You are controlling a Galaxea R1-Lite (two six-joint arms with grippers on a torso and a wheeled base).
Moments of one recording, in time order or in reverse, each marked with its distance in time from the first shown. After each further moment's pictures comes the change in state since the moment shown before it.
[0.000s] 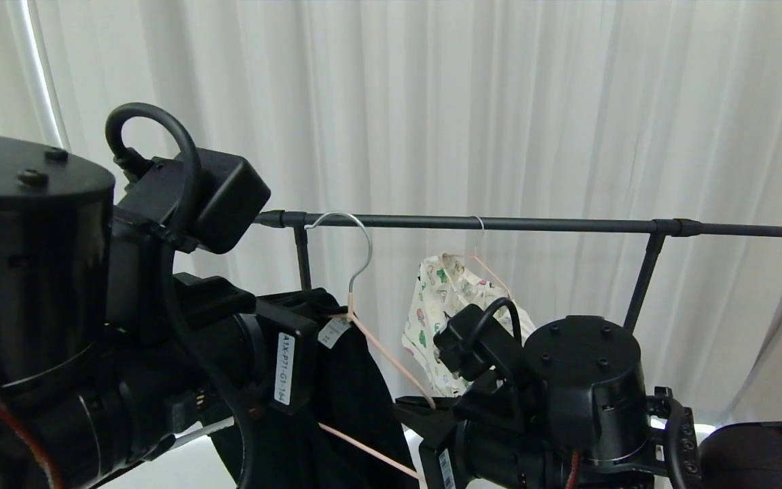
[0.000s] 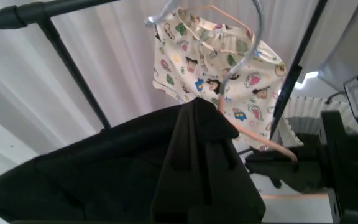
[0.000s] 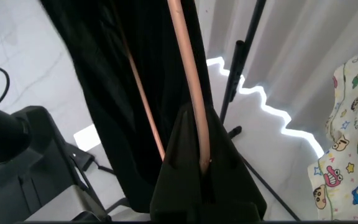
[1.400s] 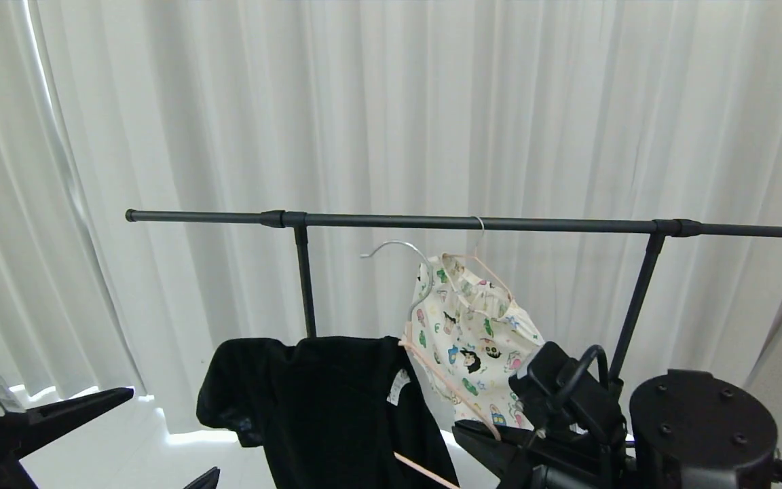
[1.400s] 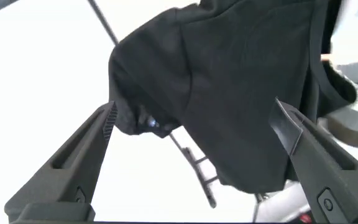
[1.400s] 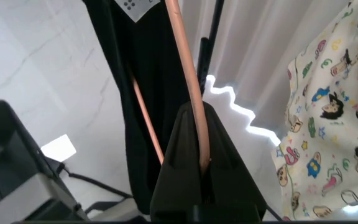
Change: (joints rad) left arm 0.043 -0.486 0.484 0.000 -0.091 0.213; right arm 0.019 -0.141 0.283 -0.149 -0.107 -0.058
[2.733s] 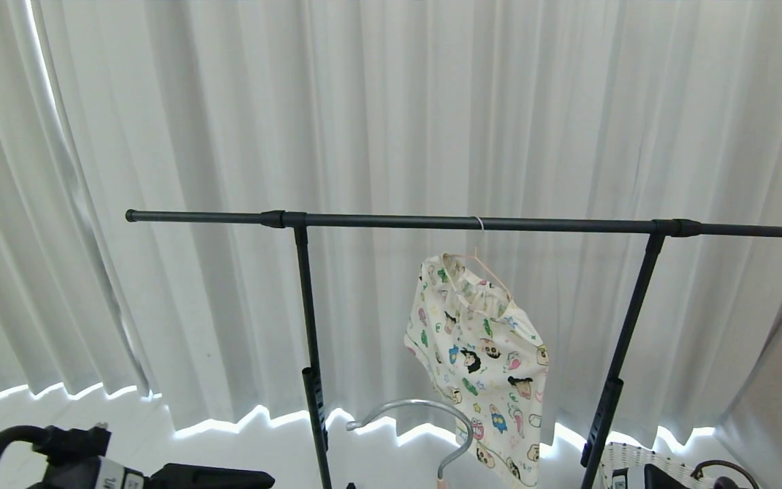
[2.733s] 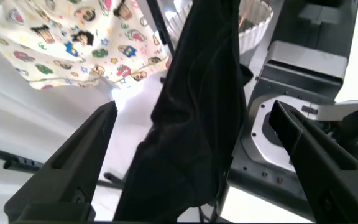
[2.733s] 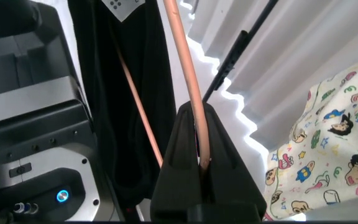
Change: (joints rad) left arm 0.049 0.160 0.005 -0.042 -0.682 0.152; right arm 0.061 -0.167 0.264 -0.115 0.166 -0.247
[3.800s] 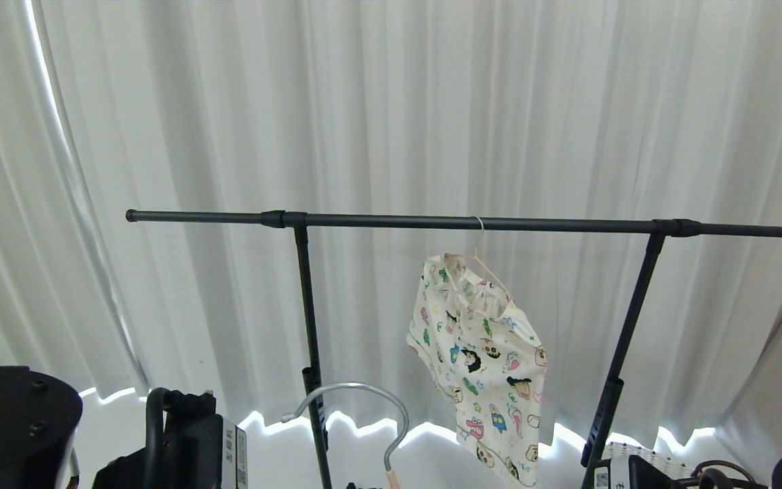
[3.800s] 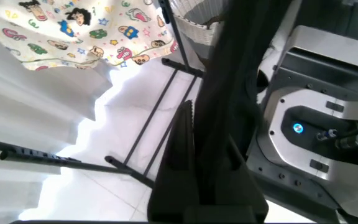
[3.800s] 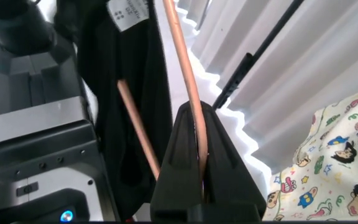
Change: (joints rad) left arm 0.064 0.164 -0.014 -0.073 -0.023 0.040; right arm 0.027 0.024 -0.067 -0.001 0.007 -0.018
